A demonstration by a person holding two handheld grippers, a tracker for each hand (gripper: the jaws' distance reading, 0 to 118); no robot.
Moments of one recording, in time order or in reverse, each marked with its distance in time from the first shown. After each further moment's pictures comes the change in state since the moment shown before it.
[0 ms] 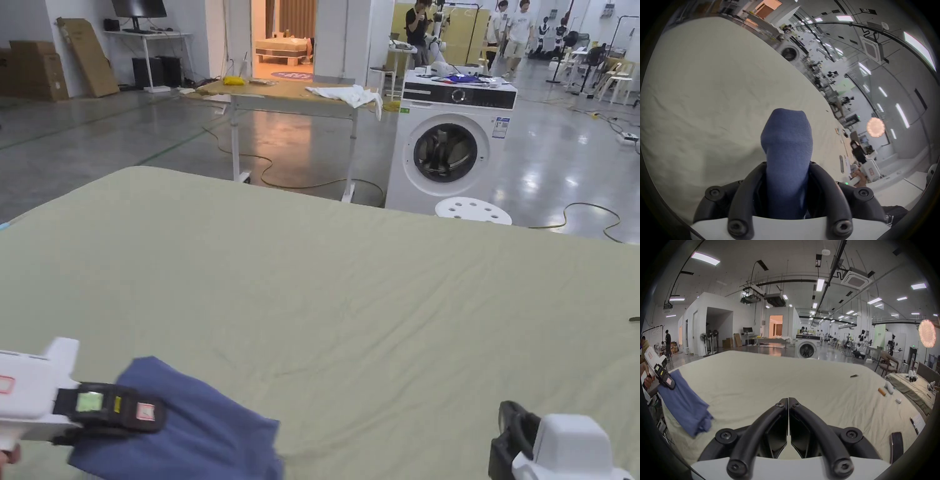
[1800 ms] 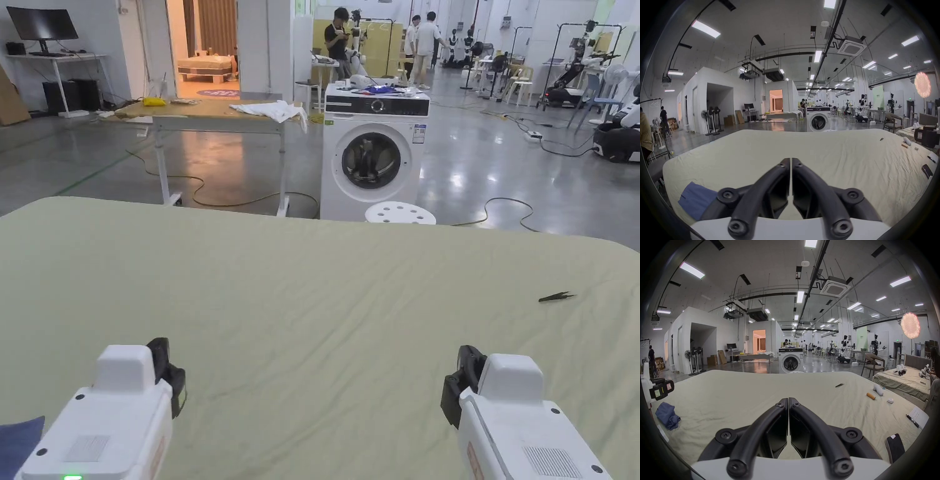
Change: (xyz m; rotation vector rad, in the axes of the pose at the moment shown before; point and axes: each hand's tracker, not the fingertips) left arm 0.195 -0.071 -0.127 0.823 0.596 -0.625; right arm 0.023 0.010 -0.021 0.124 -0.153 -0.100
